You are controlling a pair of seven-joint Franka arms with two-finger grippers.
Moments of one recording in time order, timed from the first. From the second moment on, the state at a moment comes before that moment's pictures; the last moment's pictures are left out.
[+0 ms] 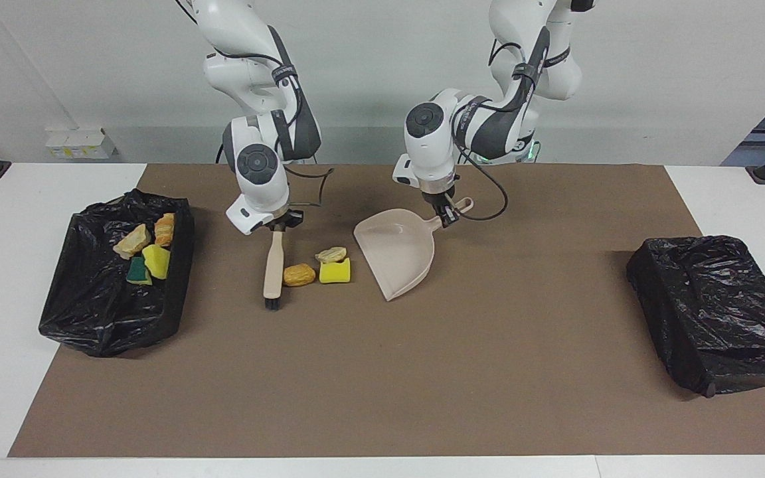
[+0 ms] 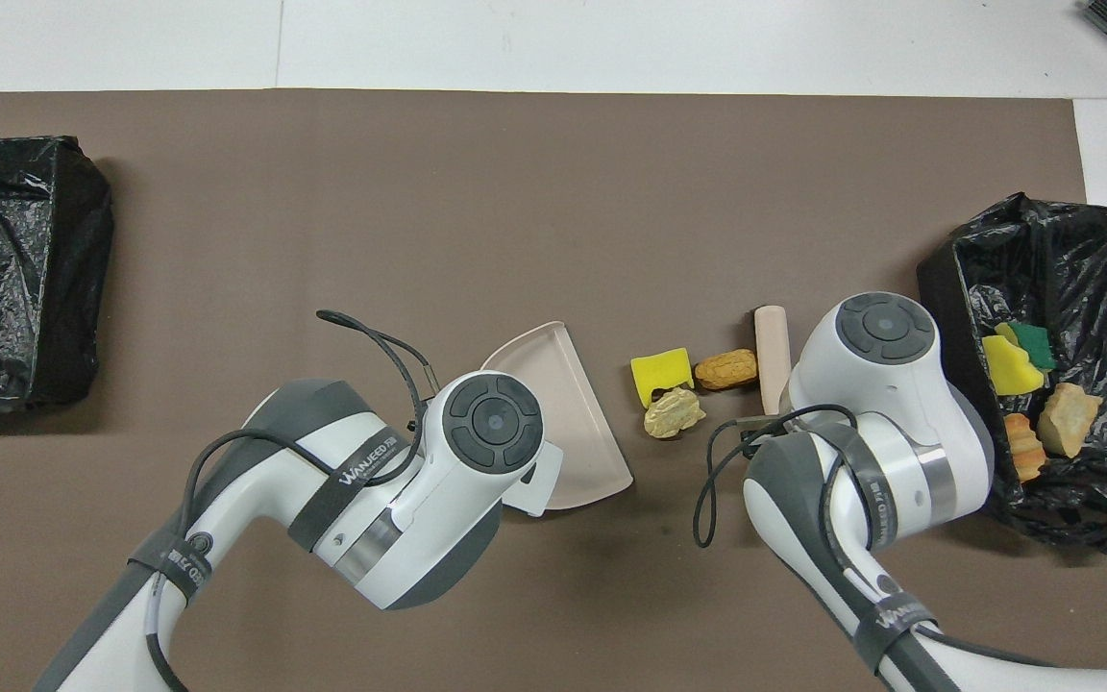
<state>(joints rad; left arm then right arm) -0.60 0.14 -0.12 -2.00 0.15 1.93 0.45 0.20 0.09 0.08 -2.18 -0.01 1.92 0.31</state>
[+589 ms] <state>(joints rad) -0.60 0.14 -0.12 -2.01 0.15 1.93 0.47 0.44 0.10 0.09 -2.17 0.31 1.97 0.28</state>
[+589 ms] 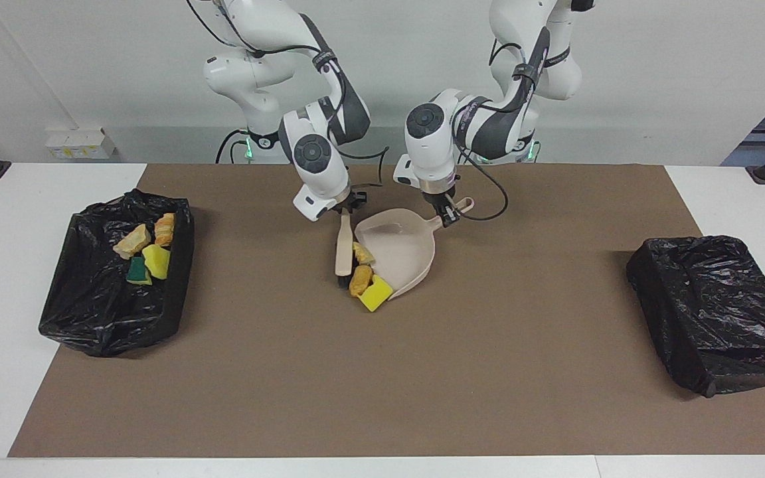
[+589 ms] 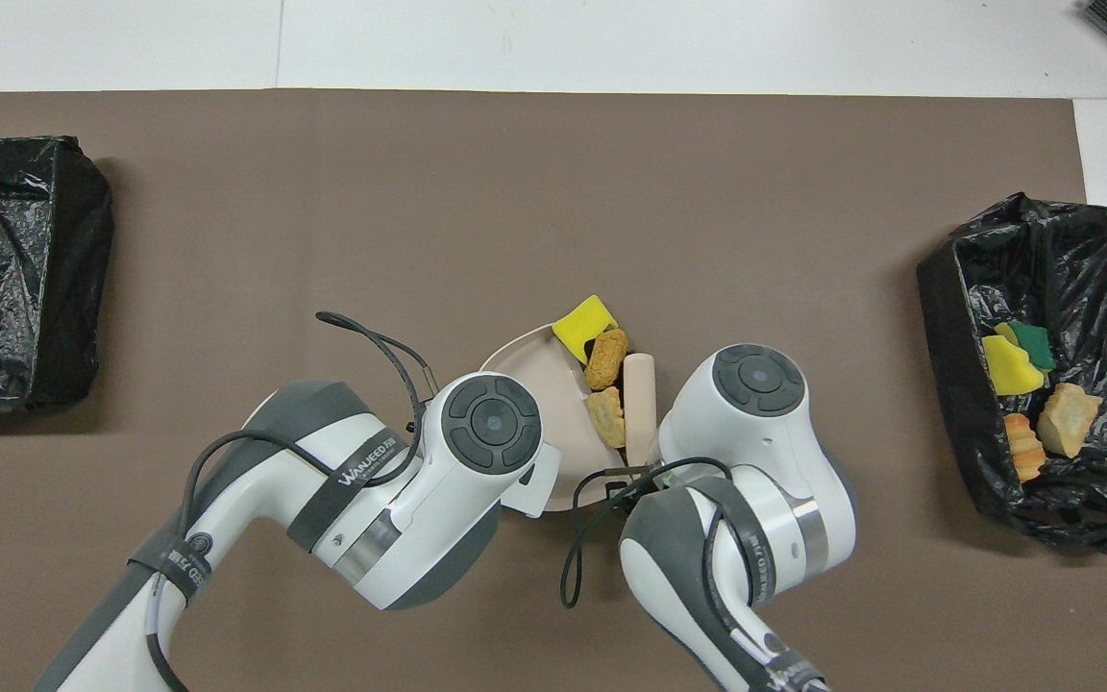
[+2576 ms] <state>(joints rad) -0.59 0.14 -0.11 -2.01 0.15 1.93 0.49 0.50 0.28 0.09 -1.82 -0.04 1.61 -0.12</state>
